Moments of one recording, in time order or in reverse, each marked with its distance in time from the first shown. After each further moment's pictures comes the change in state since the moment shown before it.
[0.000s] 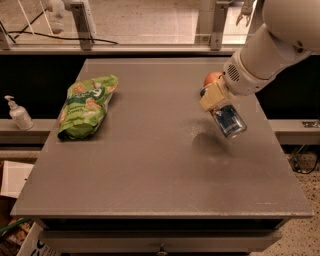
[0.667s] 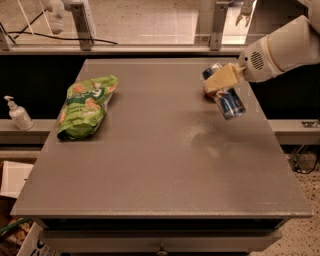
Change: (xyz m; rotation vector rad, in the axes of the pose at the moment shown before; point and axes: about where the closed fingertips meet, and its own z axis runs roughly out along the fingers) arm -0.040 -0.025 -0.019 -0.224 -0.261 -0.137
